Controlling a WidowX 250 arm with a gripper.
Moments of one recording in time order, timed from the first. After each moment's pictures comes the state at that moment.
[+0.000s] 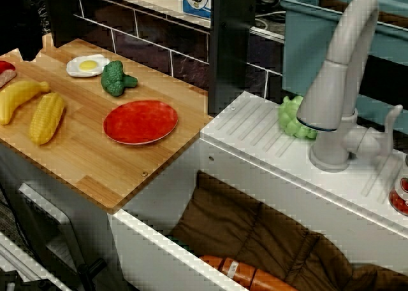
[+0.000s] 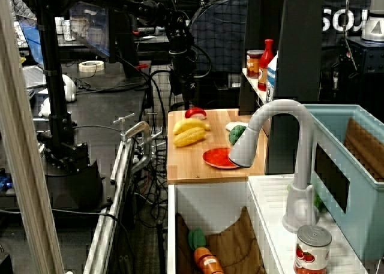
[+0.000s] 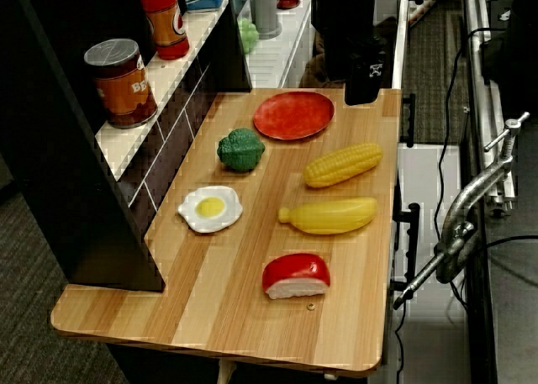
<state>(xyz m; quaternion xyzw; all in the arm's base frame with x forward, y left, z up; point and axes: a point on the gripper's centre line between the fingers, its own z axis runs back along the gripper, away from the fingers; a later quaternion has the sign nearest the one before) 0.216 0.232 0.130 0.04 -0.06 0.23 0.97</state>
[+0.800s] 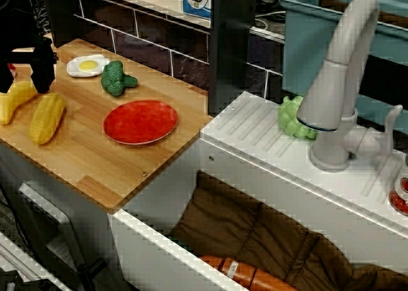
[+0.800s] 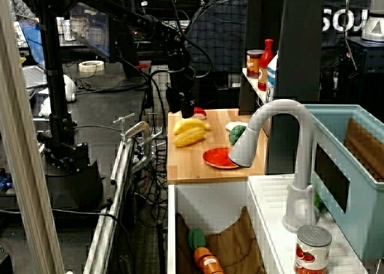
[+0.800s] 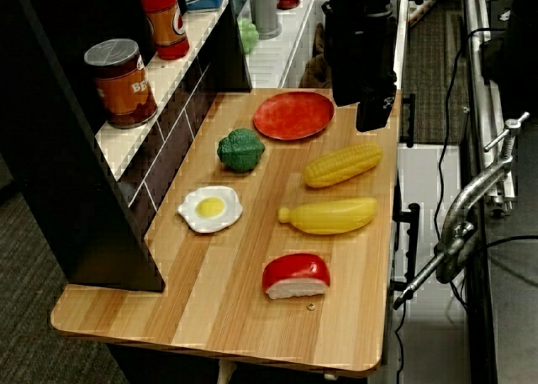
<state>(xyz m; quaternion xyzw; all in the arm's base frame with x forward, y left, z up) 0.211 0.218 0.091 0.02 -0.07 0.28 0.96</state>
